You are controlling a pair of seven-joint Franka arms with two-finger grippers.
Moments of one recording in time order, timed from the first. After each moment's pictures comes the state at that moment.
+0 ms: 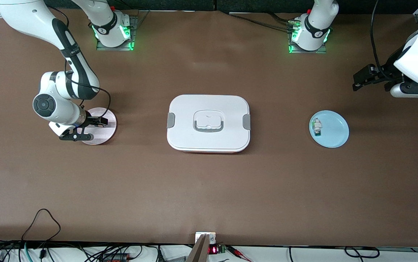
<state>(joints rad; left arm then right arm) 0.10 0.00 -0.19 -1.59 -0.03 1.55 -0.11 0.05 0.39 -0.03 -2.17 -0.06 2.39 0.07</state>
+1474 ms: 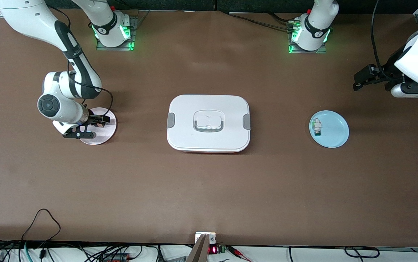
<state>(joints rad) 0.10 0.00 -0.19 -1.59 -0.03 1.55 -0.11 0.05 0.40 -0.03 -2.21 -0.06 2.41 0.08</state>
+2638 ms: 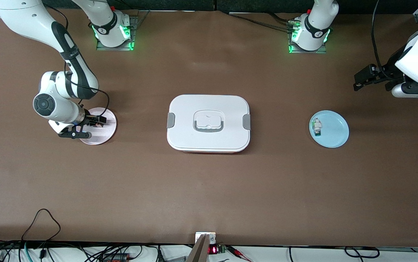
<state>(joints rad) 0.10 0.00 -0.19 -1.59 -0.03 1.55 -0.11 0.03 0.40 -0.04 -2.22 -0.06 2.43 0.08</state>
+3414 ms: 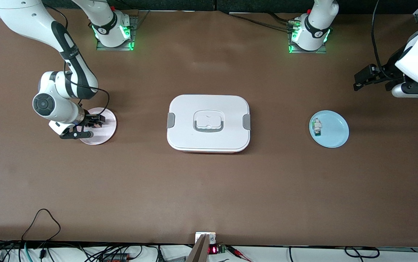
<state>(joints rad) 0.10 0.00 -0.19 -1.59 -0.03 1.54 -0.11 0.03 0.39 -0.04 -2.20 -0.07 2.41 -0.03</state>
